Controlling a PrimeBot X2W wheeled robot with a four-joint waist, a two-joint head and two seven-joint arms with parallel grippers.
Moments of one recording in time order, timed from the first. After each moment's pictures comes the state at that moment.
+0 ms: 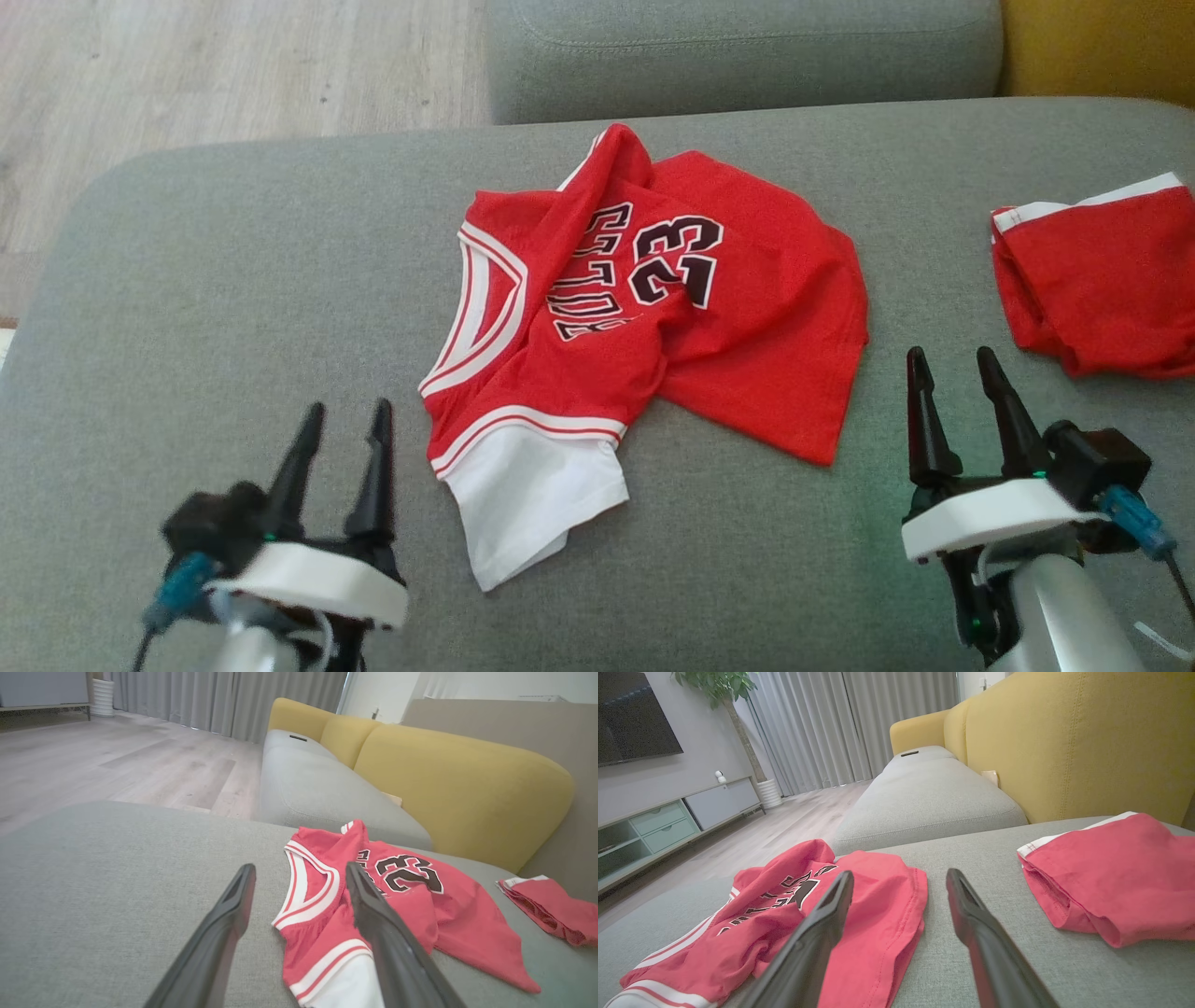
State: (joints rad) left arm 0.00 0.08 -0.15 0.20 -0.34 -0.08 -0.26; right arm -0.13 -0.05 0.02 0.36 0.22 0.13 -0.23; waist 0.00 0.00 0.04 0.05
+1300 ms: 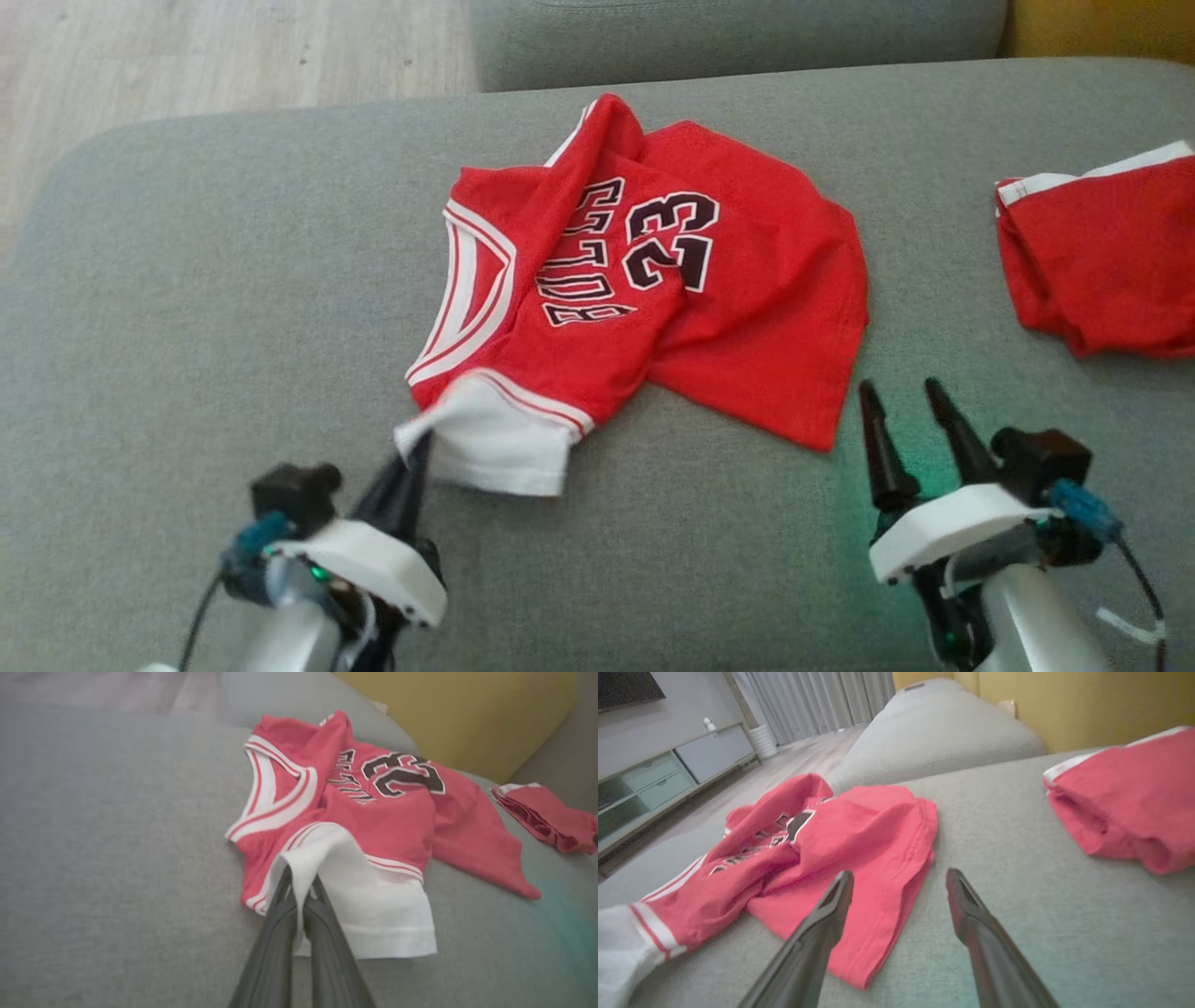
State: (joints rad) left arm -0.15 0.14 -0.40 0.51 -0.45 -0.10 -0.24; right arm -0.13 -0.05 0.07 0.42 0.23 0.13 -0.15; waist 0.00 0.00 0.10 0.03
